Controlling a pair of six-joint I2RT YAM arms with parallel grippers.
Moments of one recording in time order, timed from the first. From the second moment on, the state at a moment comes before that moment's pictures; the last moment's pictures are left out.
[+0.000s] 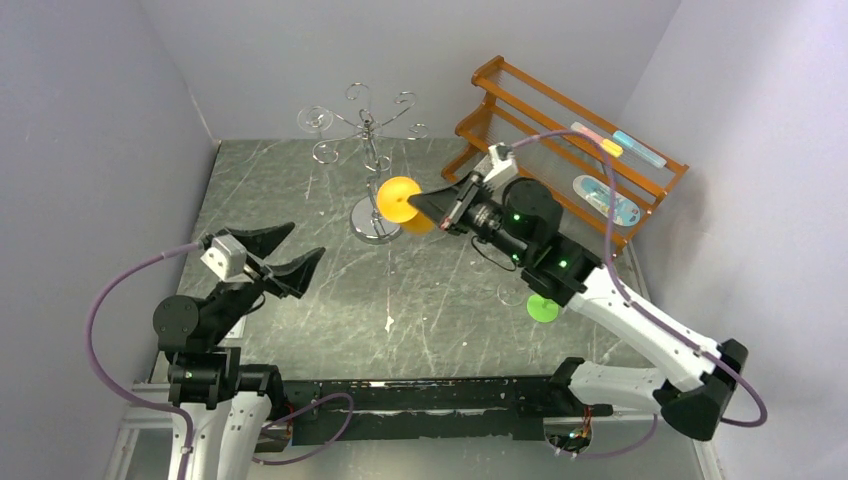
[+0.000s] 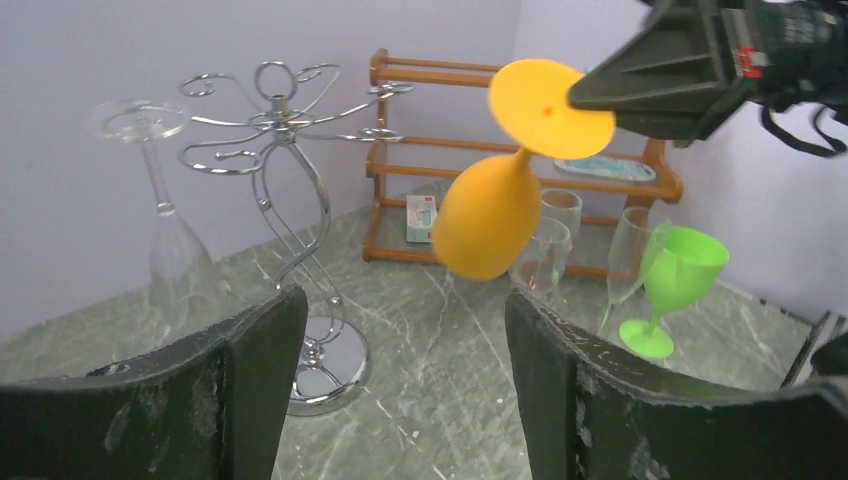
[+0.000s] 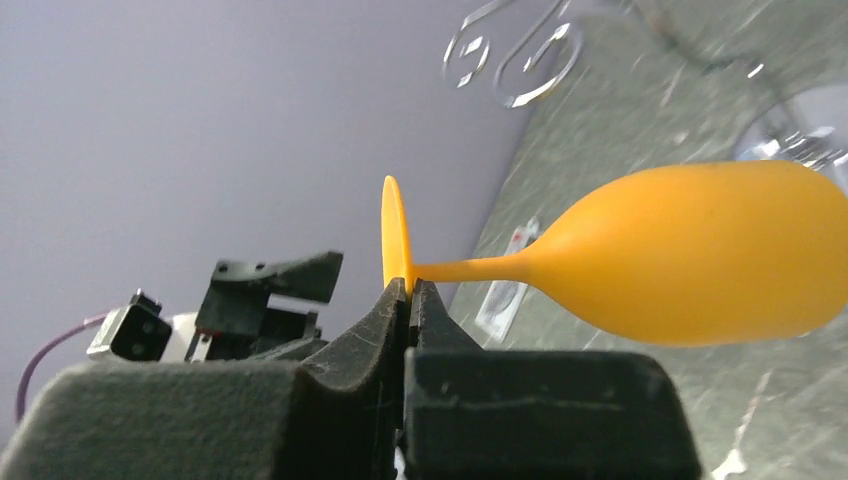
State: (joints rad) left arm -0.04 0.30 0.62 0.02 0.66 -0.25; right arm 0.83 1.13 1.13 -0.02 -0.04 0.97
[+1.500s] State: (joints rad) left arm -0.04 0.41 0.59 0.04 0.35 -0.62; right arm 0.44 1.65 1.58 0.06 -0.24 0.97
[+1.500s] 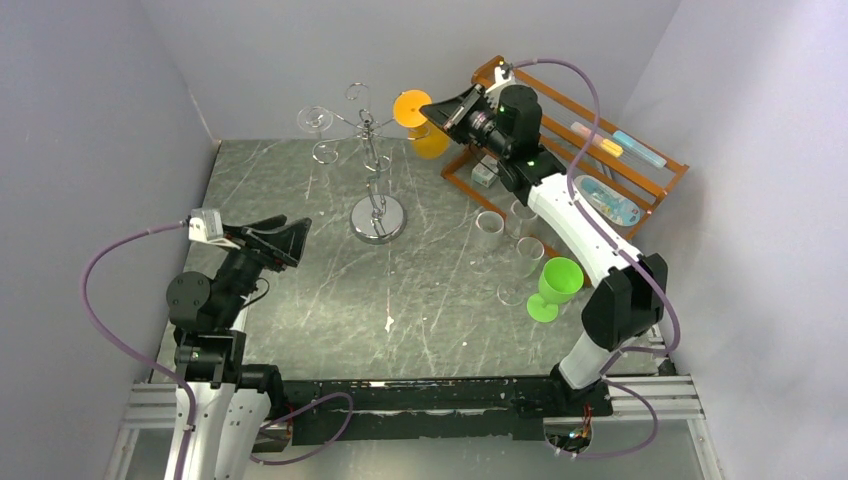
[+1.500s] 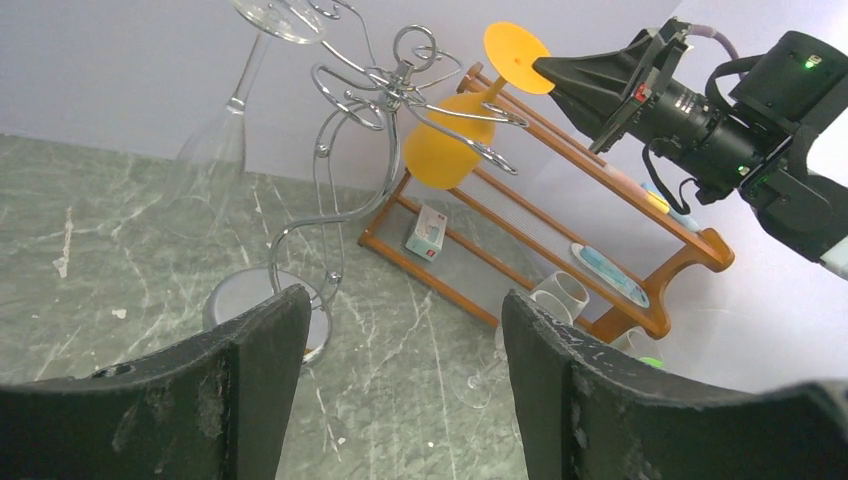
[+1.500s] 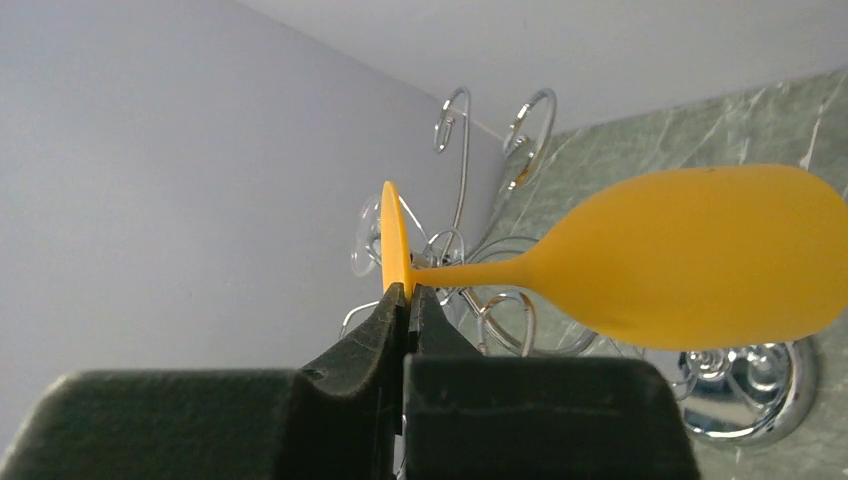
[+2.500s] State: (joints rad) left arm -0.04 0.40 0.59 -0.05 0.26 -0.61; right arm 0.42 1.74 1.67 -0.09 -0.44 1.14
